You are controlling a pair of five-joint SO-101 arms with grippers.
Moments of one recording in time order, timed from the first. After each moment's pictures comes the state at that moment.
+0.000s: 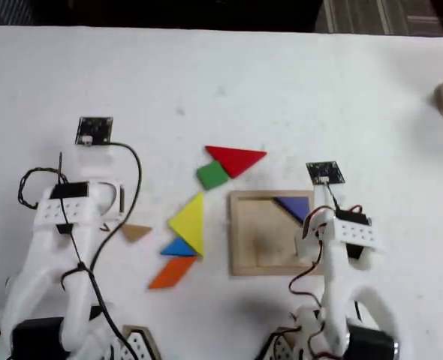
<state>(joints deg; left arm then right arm) -12.0 -23.1 53.8 49.4 -1.2 7.0 -20.4 62.2 52.3 19.1</state>
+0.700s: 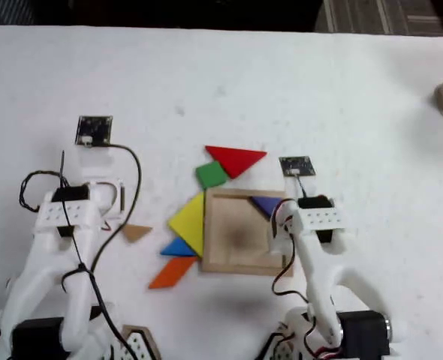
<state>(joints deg) -12.0 -23.1 56.0 43.6 -1.3 -9.6 -17.5 57.9 56.9 -0.4</state>
